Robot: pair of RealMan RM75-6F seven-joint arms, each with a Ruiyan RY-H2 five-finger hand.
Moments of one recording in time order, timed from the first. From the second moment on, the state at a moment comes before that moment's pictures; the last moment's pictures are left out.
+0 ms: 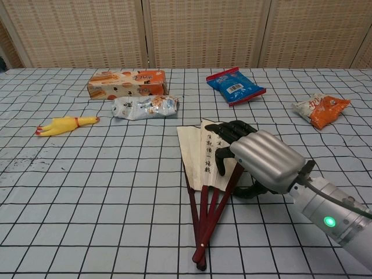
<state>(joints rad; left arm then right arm) -0.08 -1.14 0.03 -1.54 1.69 1.58 -0.01 0.52 -2.03 0.07 -0.81 -1.73 1.25 -0.11</state>
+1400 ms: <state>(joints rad) -0.35 -1.41 -0.01 -1.45 1.70 1.34 -0.67 0.81 -1.84 0.39 -1.69 -1.29 1.09 -0.52</state>
